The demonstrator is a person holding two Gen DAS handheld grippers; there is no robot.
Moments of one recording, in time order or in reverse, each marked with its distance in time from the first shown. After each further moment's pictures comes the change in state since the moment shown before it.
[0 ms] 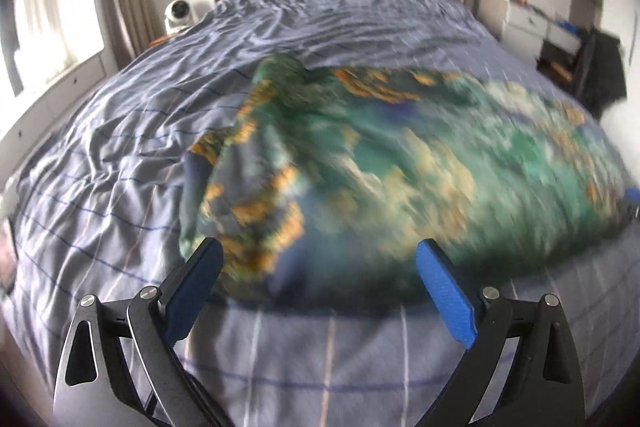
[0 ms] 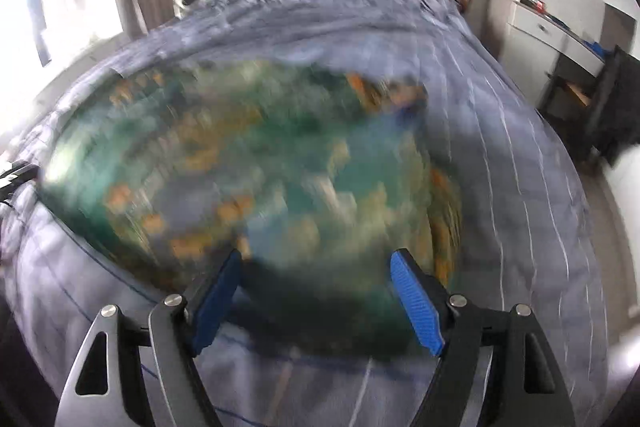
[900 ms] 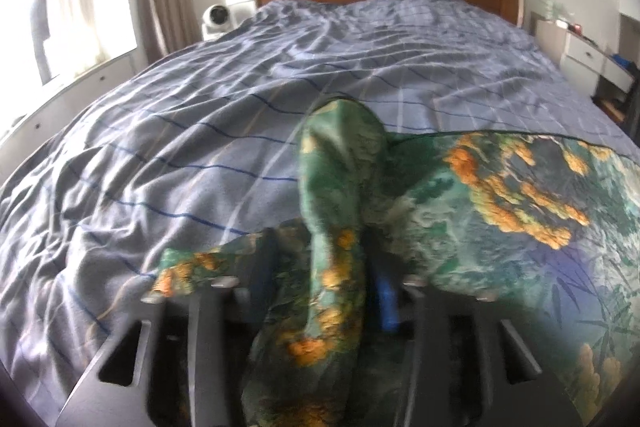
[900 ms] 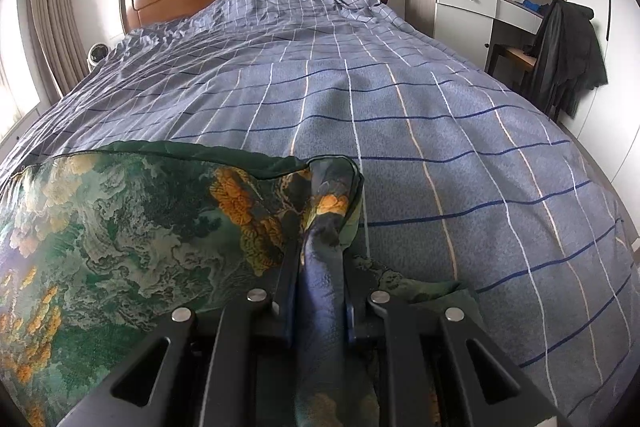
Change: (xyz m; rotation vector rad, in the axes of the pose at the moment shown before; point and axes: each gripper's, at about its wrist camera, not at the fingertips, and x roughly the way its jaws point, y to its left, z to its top) left arm 0.152 0.041 0.085 -0.133 -0.073 0.151; right arm 0.148 -0.062 0.094 0.219 -0.084 -0.171
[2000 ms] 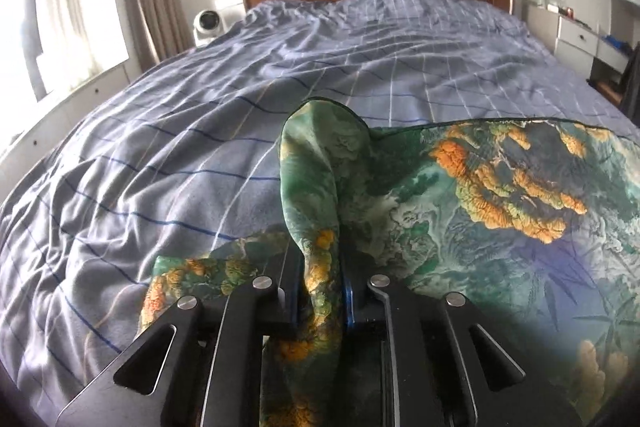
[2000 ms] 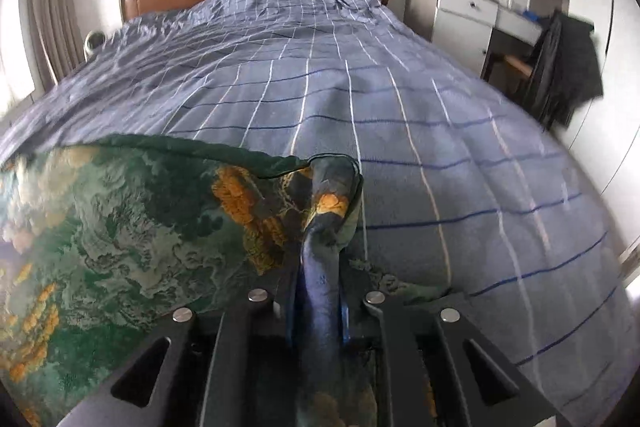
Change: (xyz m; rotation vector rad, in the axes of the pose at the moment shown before) left arm 0.007 -0.006 -0.003 0.065 -0.015 -0.007; right arm -0.008 -0.006 -0.001 -0.012 0.004 -0.009
